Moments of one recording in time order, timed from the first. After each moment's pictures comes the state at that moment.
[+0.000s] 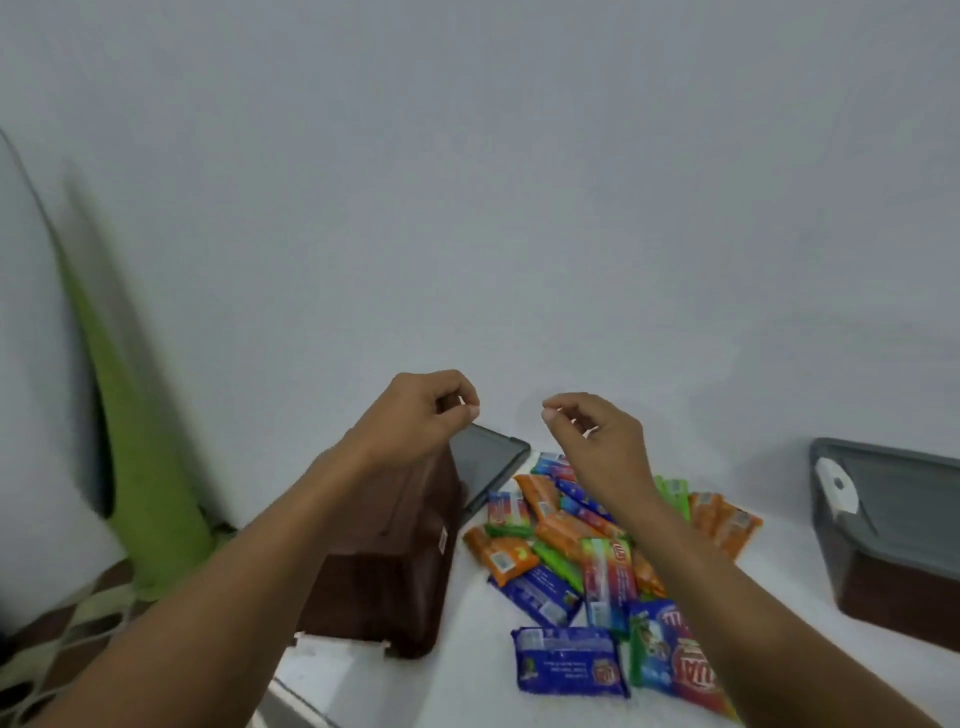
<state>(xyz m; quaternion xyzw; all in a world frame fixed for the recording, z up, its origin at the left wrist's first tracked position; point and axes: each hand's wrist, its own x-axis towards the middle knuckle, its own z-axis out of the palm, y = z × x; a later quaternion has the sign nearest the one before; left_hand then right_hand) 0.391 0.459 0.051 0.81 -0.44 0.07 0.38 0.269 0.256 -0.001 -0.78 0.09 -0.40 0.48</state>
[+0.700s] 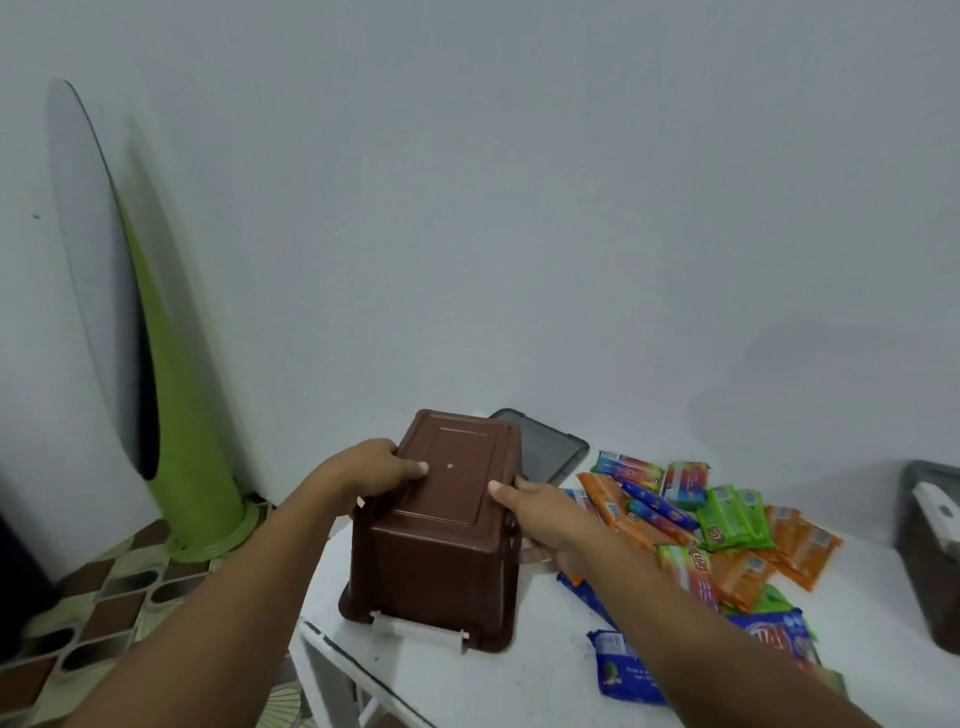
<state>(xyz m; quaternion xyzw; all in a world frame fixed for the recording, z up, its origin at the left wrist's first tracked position) 0.464 0.583 -0.005 0.91 -0.09 -0.23 0.34 0.356 0.377 -0.064 -0.73 0.23 0.08 0.64</state>
